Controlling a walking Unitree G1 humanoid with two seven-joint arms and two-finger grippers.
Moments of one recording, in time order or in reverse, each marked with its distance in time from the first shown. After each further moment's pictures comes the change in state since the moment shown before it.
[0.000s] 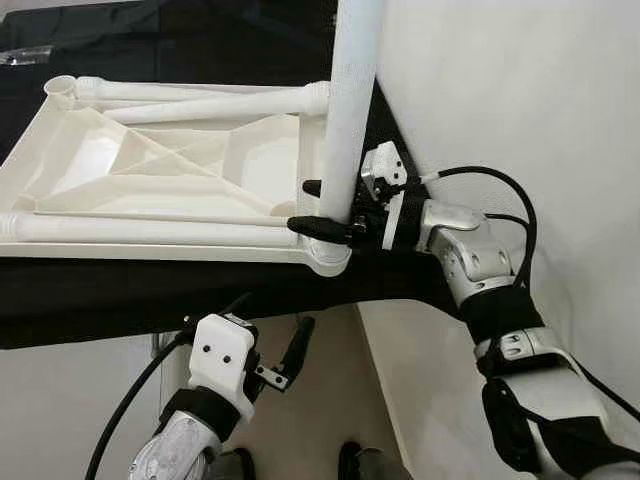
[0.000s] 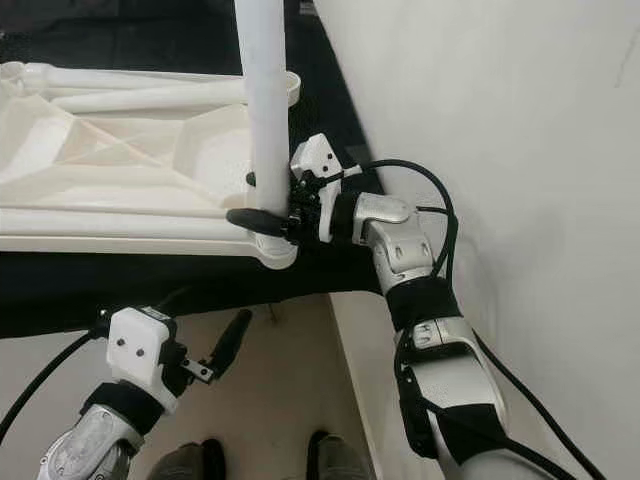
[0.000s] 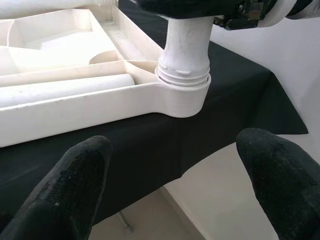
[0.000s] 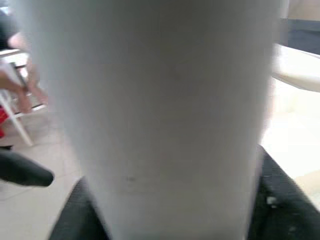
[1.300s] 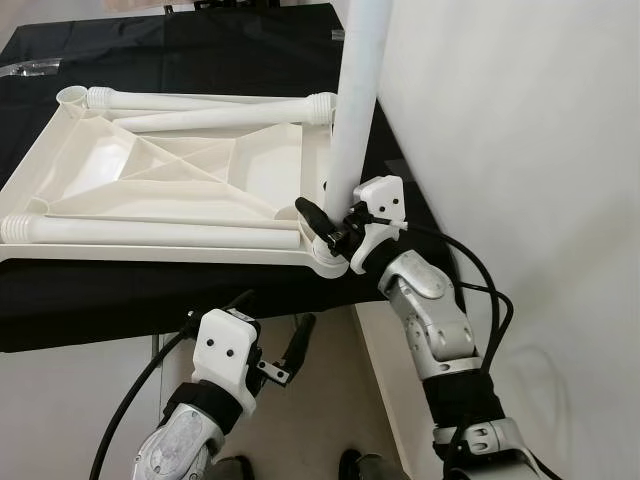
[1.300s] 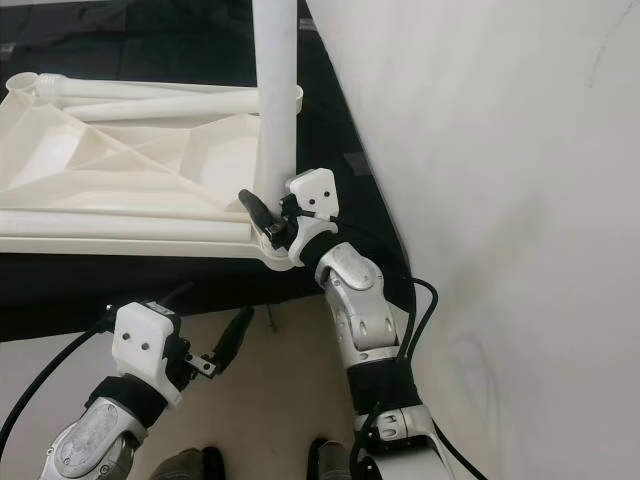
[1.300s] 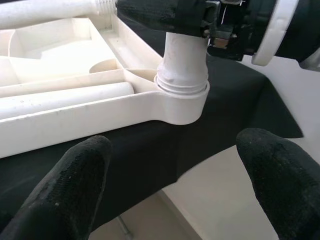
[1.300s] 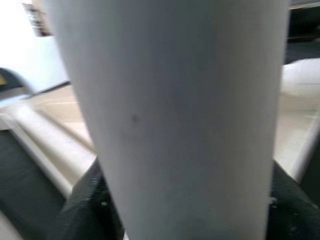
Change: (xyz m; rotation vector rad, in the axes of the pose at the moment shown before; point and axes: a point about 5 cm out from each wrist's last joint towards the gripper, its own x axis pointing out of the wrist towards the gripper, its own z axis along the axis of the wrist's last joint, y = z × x) left arm 0.006 0.001 -0.002 -0.008 -0.002 0.002; right arm 0.024 0.045 -0.024 0.083 -0.149 -0.500
